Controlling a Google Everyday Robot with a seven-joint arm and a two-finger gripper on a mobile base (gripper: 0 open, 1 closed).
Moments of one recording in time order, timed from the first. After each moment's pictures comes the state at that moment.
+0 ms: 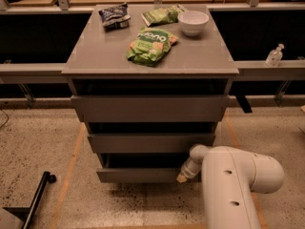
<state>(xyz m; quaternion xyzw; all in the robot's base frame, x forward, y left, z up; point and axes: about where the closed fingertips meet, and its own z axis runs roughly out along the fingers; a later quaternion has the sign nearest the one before) 0.631 -0.163 0.179 -0.43 0.89 0.14 0.09</state>
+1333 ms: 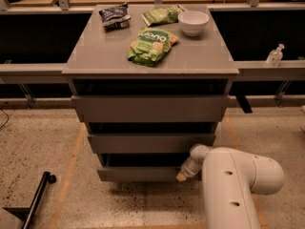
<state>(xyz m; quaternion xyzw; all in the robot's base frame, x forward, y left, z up) 0.639 -0.164 0.179 -0.42 0.89 0.14 0.10</state>
